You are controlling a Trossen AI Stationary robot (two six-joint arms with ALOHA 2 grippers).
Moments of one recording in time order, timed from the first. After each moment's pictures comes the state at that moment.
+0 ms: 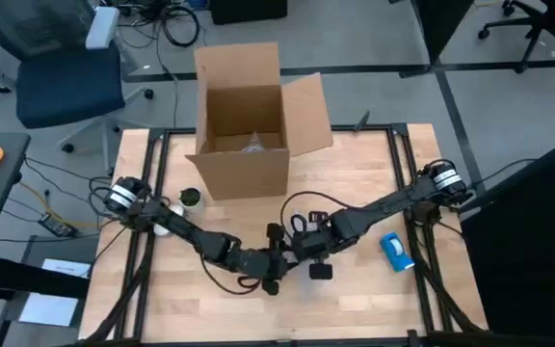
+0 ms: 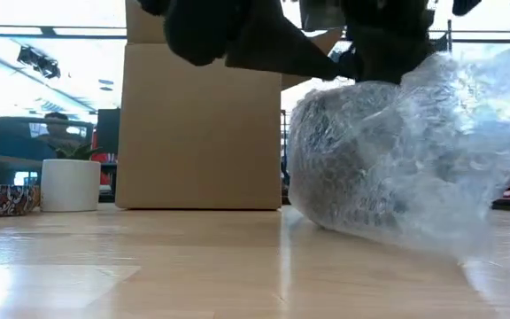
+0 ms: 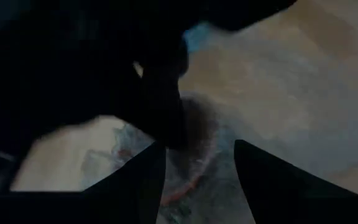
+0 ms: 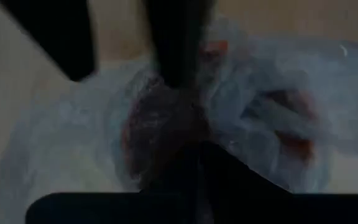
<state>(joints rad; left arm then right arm) -0.45 1.84 1.13 0.23 -0.56 0.30 0.33 1.80 1.38 -0.86 0.14 0.34</state>
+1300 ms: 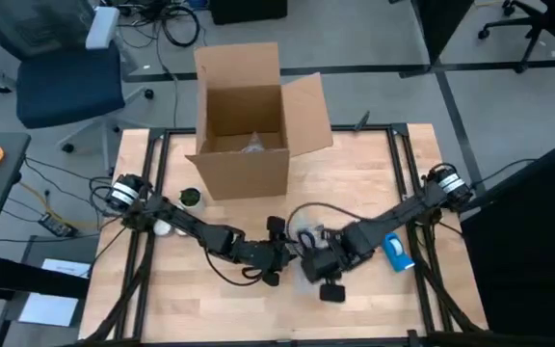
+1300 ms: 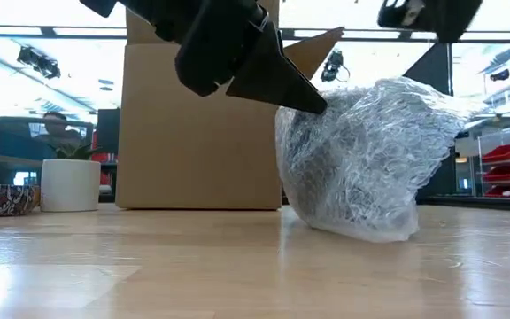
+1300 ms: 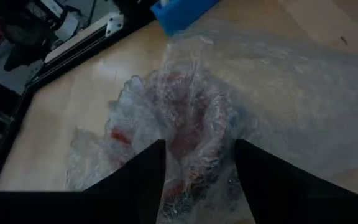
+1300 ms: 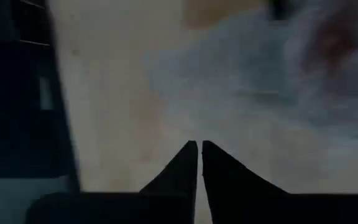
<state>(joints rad) -0.37 1.84 1.13 0.14 -0.48 0.23 0.51 1.80 1.57 -1.01 0.00 0.64</state>
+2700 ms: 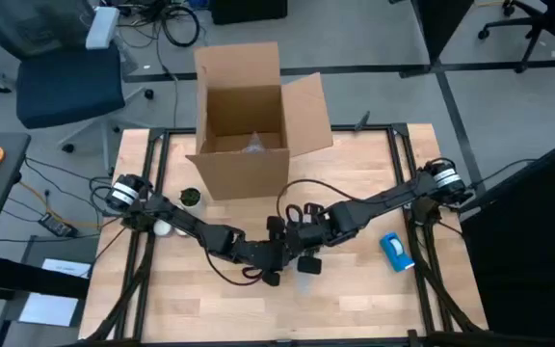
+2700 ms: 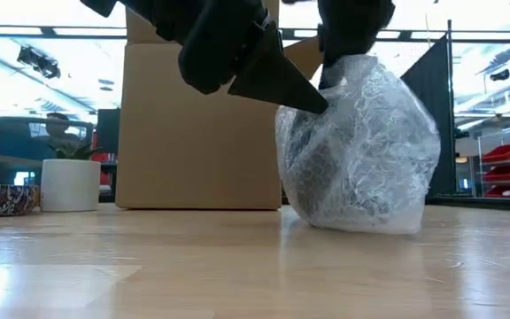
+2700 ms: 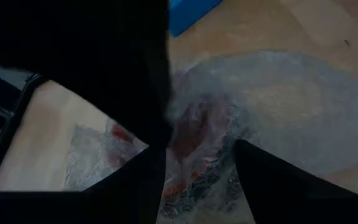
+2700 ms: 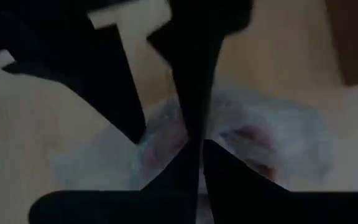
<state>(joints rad) -0.37 1.84 1.14 0.12 -0.49 0.21 0.32 1.80 1.50 -0.89 0.19 0.41</state>
